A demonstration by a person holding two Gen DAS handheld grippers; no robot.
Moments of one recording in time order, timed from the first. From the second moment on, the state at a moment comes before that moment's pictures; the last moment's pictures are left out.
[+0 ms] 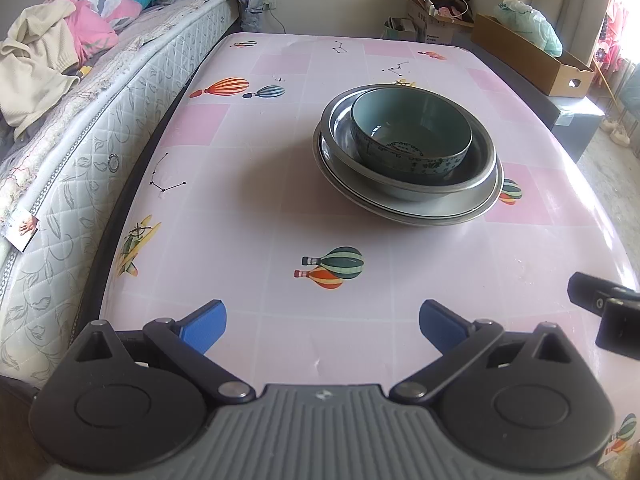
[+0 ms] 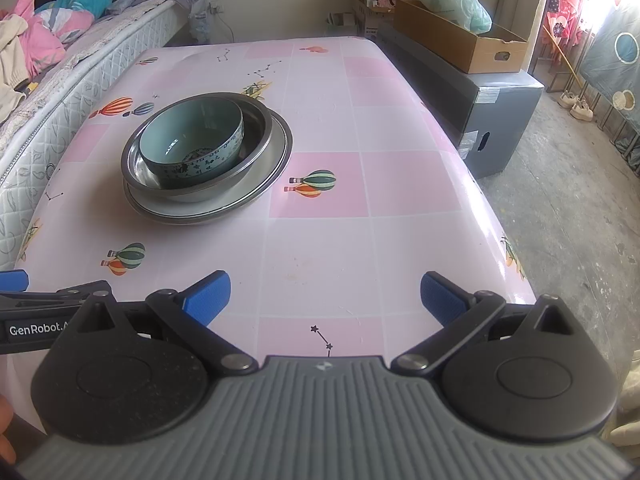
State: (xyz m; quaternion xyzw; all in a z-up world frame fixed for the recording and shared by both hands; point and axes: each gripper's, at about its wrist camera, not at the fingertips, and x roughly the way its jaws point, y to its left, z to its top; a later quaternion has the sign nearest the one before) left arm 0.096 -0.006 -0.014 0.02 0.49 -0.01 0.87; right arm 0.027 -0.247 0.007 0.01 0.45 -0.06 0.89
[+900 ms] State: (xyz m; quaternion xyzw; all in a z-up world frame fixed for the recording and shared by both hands) left arm 0.095 -0.001 -0.013 0.02 0.49 -0.01 0.87; right arm 0.026 -0.241 0.007 0.01 0.45 -0.06 0.89
